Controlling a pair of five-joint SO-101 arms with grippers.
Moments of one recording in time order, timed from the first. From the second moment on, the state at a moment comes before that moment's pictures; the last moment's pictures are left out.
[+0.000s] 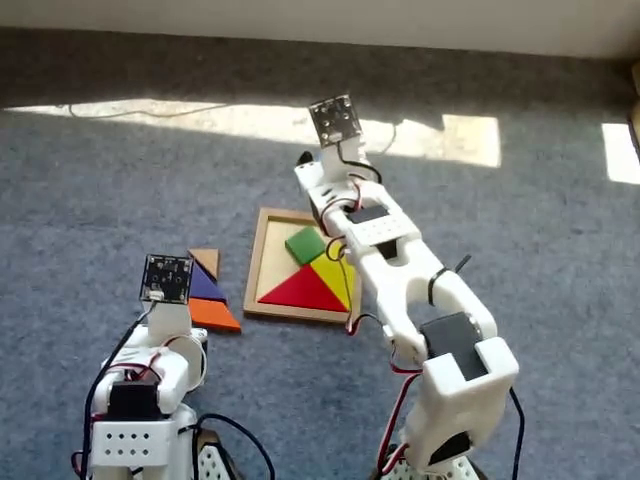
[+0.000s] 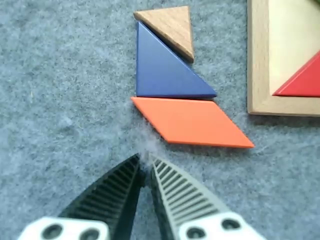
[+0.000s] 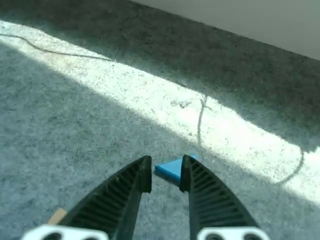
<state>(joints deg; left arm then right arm) -7.1 -96.7 96.0 68.4 -0.1 -26.3 13.5 22.7 0.4 6.2</state>
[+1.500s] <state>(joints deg) -7.1 -96.7 96.0 68.4 -0.1 -27.4 34.1 9.5 -4.0 6.2</state>
